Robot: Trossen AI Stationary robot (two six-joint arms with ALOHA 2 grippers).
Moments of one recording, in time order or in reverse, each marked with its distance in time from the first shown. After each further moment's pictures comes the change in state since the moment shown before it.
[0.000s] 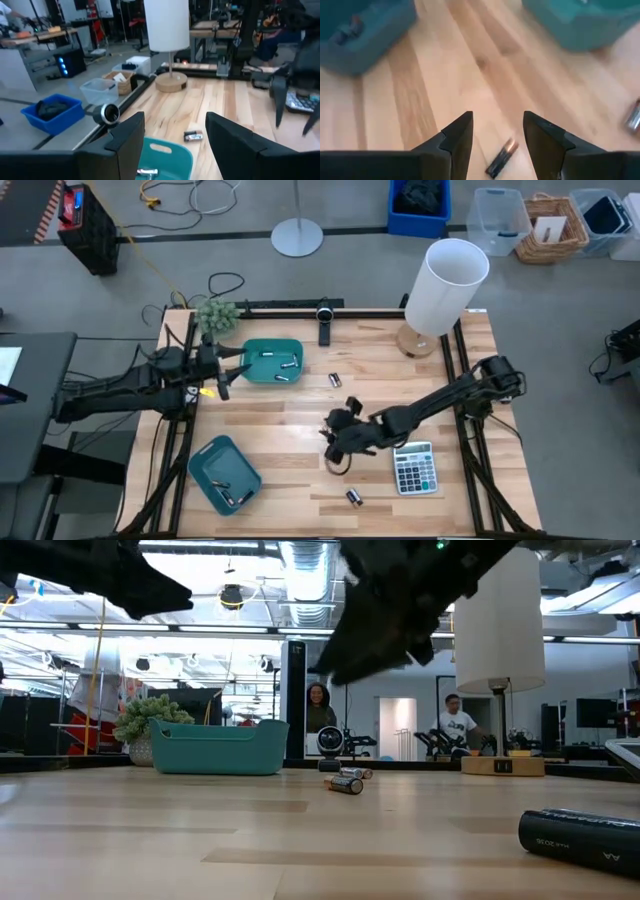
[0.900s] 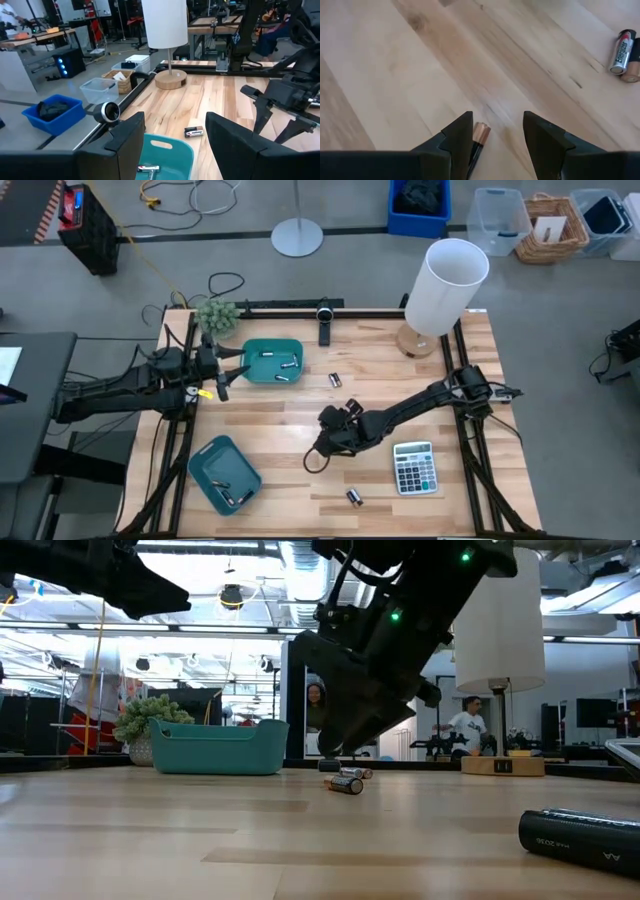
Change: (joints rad) left arm 0.000 -0.015 0.000 -0.031 0.007 0.023; right arm -0.035 0.215 0.186 -0.298 0.035 0.288
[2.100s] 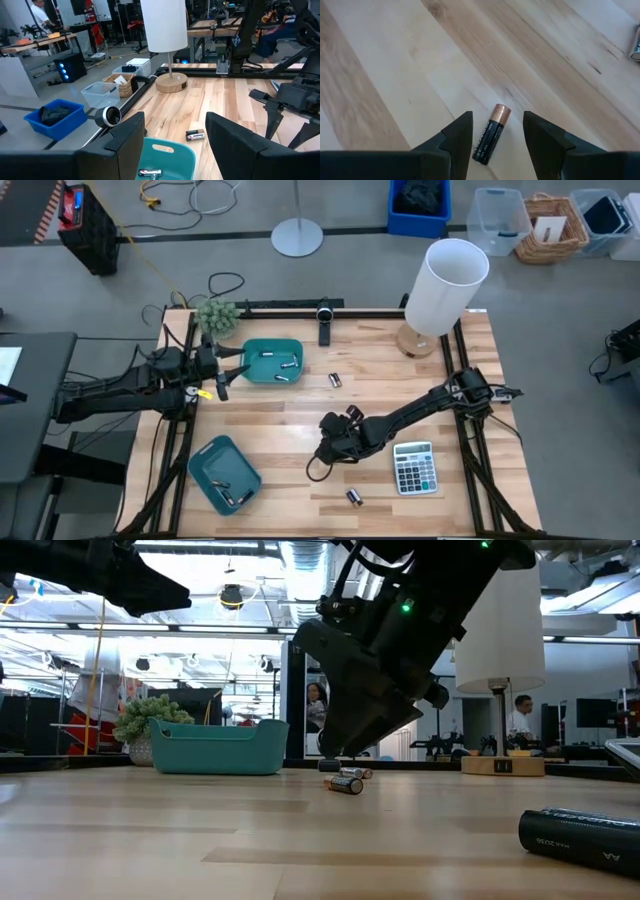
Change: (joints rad) left arm 0.000 0.000 0.000 0.018 0.000 0.020; right arm 0.039 0.005 -0.002 0.012 -0.009 0.023
